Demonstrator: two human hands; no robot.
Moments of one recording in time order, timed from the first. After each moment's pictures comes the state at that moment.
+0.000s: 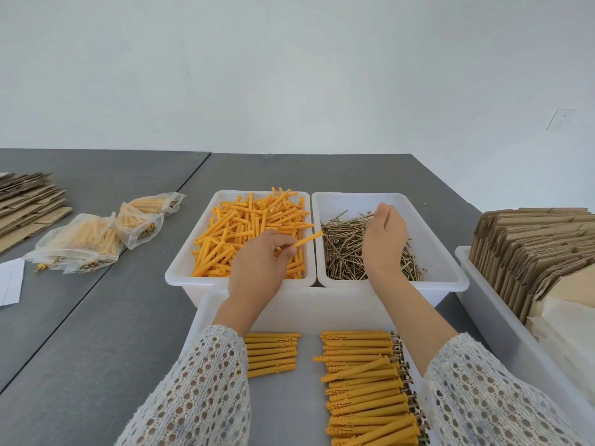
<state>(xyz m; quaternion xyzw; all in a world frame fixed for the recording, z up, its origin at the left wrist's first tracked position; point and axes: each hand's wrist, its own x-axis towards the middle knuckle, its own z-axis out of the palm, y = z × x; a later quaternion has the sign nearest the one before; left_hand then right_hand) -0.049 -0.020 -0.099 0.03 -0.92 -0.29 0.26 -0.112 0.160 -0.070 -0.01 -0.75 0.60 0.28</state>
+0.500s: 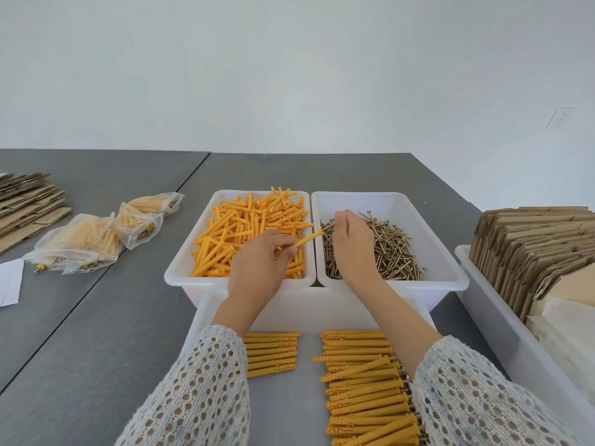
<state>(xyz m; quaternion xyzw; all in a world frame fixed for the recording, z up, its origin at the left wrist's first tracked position) -0.049 -0.019 -0.098 0.02 -0.92 -0.29 0.26 -0.106 0.135 -0.080 0.11 -0.83 0.51 0.21</state>
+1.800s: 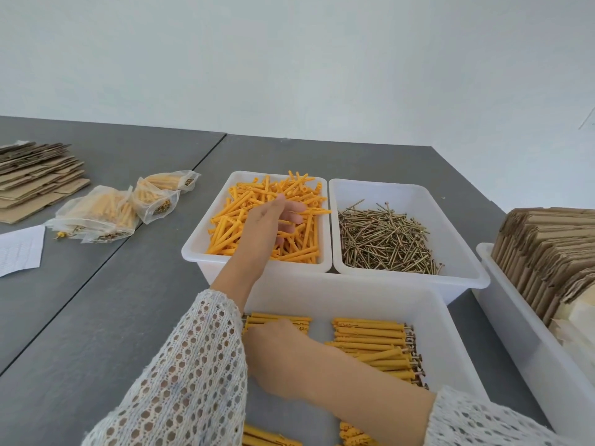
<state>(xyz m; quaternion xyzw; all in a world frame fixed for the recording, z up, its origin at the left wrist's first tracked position) -0.049 -0.038 -0.076 0.07 -0.73 -0.66 0.16 0.040 0.072 -0.099 0.56 -0.82 -0.02 -0.12</state>
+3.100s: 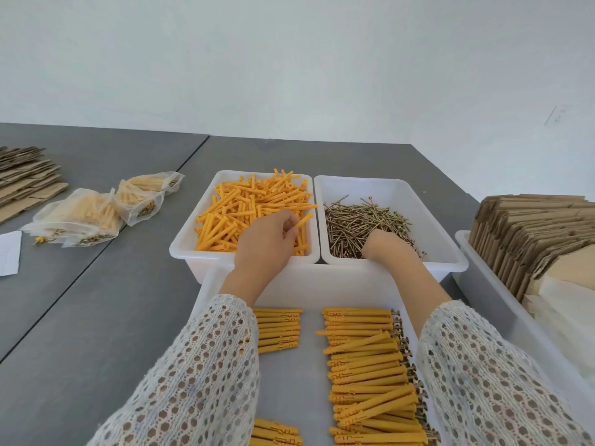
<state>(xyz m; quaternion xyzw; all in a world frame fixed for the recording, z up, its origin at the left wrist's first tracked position) -0.049 -0.019 -0.100 0.02 -0.93 -0.29 0.23 -0.130 0.186 -0.090 -0.01 -0.99 0.11 -0.13</state>
